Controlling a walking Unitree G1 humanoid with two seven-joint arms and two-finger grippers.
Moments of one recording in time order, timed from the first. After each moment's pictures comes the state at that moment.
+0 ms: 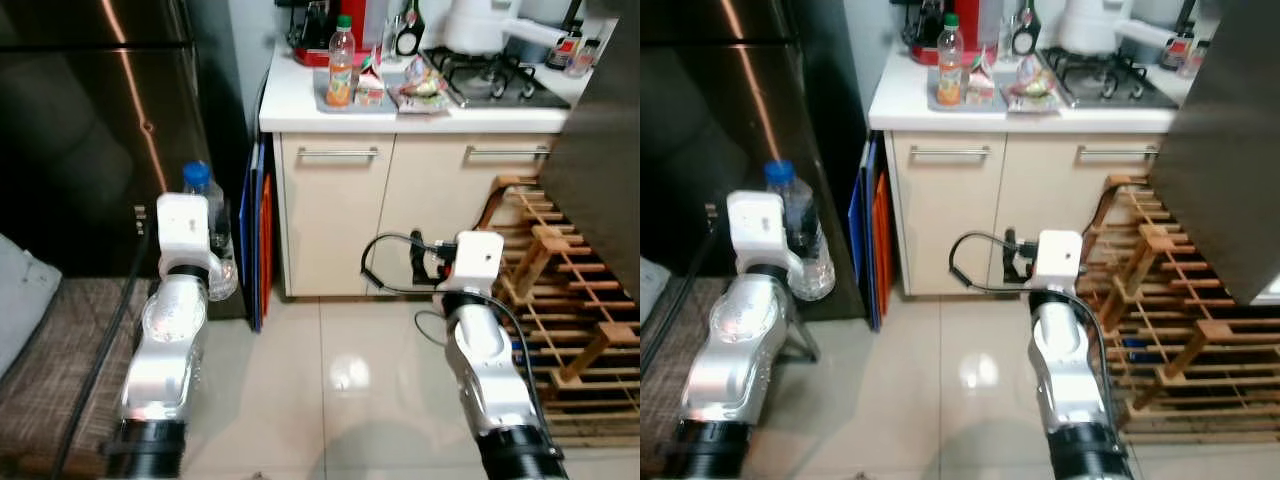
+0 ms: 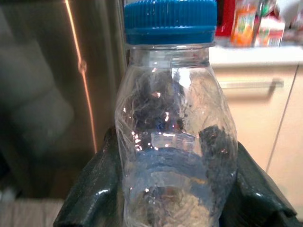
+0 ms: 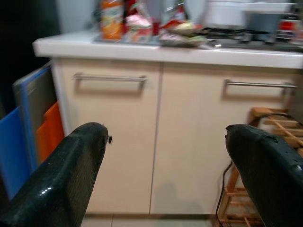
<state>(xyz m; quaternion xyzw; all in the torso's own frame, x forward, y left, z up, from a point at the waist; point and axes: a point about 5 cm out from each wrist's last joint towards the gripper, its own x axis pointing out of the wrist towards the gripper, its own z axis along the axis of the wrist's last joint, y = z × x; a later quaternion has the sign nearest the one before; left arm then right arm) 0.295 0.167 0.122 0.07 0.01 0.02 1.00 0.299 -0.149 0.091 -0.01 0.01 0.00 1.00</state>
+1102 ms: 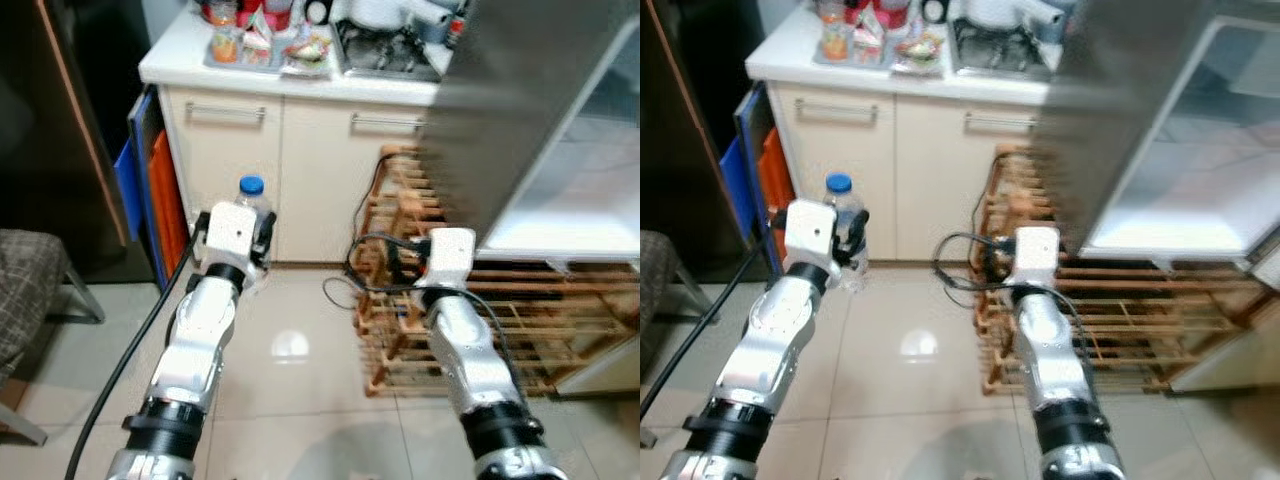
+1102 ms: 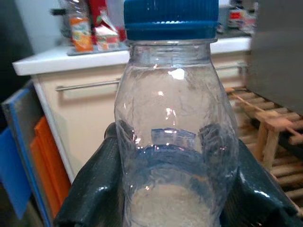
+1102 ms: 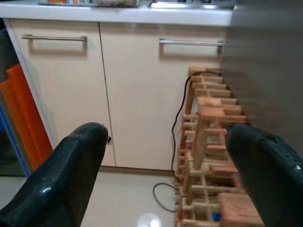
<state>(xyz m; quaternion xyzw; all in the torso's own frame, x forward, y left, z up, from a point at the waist) 0.318 0.146 0.129 0.08 -0.04 -0.05 0.99 0.319 -0.121 0.090 0.02 0.03 0.07 1.00</state>
